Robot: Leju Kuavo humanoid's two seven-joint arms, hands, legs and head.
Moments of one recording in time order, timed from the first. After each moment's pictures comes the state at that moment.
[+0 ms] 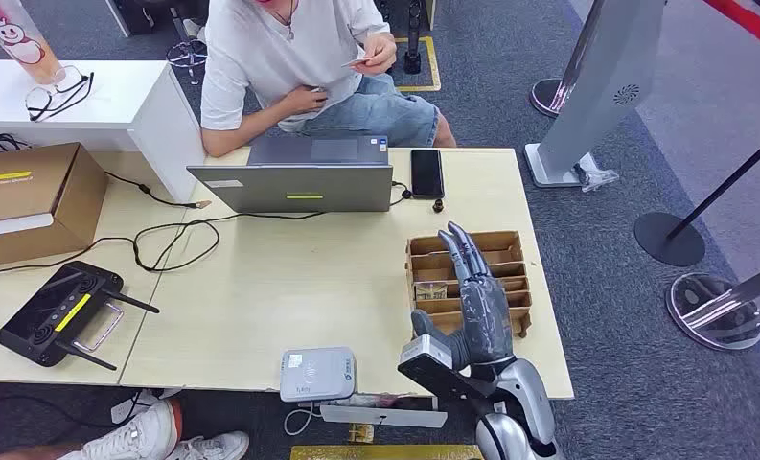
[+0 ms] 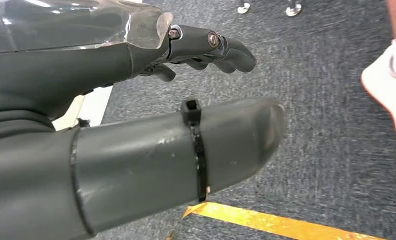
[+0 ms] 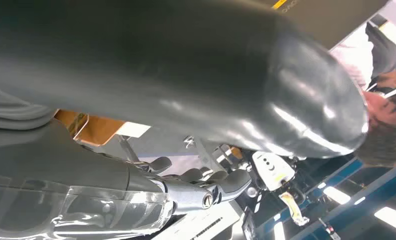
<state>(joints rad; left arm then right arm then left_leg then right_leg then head) -0.06 -0.13 0.76 -0.19 -0.92 0.54 -0.11 -0.01 0.04 0.36 -1.57 0.73 -0.33 -0.25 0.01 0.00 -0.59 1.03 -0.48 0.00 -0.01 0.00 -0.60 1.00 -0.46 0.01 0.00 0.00</state>
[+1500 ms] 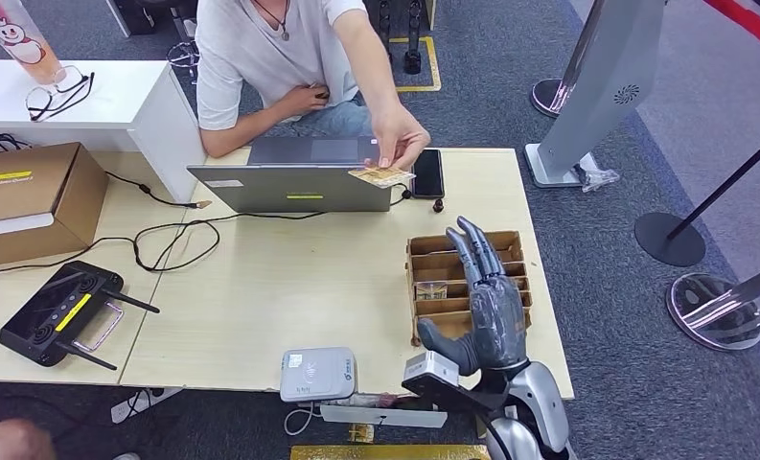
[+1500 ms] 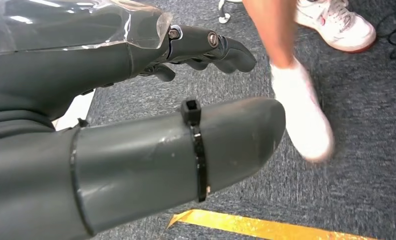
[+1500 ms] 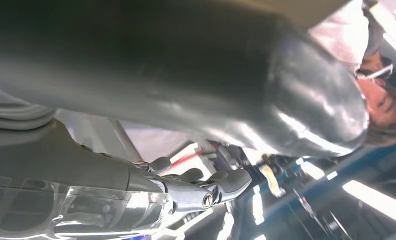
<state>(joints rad) -0.06 -0.11 0.77 -0.19 -0.95 0.53 -0.18 0.01 0.04 0.34 -1.64 0.83 -0.34 -0.30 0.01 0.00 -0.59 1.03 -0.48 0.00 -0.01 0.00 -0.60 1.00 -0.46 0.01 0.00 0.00</state>
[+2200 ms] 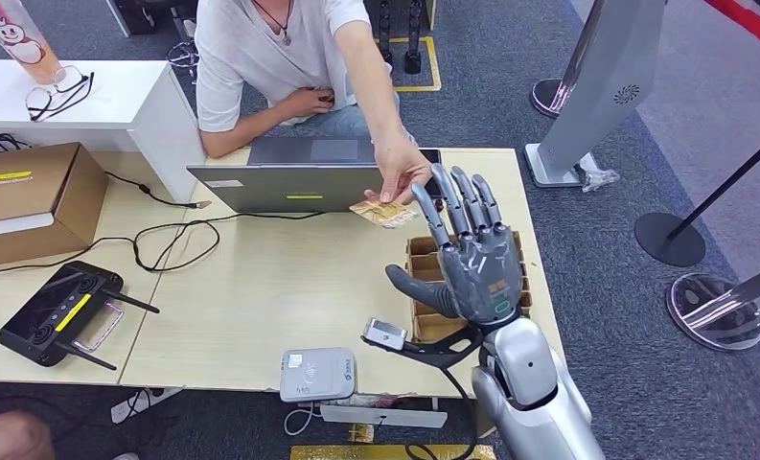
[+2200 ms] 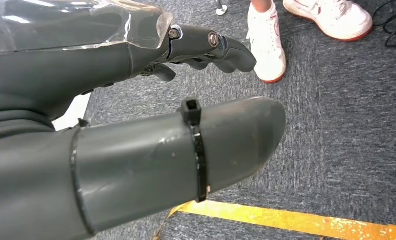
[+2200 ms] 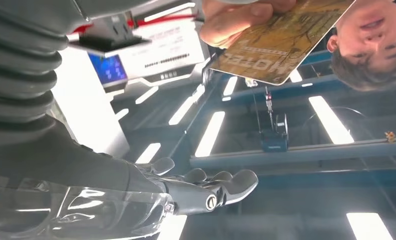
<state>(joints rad) -0.07 -0.14 0.77 -0.19 -0.95 0.53 -0.16 -0.23 0.02 0.38 -1.52 1.41 -0.55 -0.13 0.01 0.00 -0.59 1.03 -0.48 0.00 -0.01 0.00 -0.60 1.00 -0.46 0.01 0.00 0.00</state>
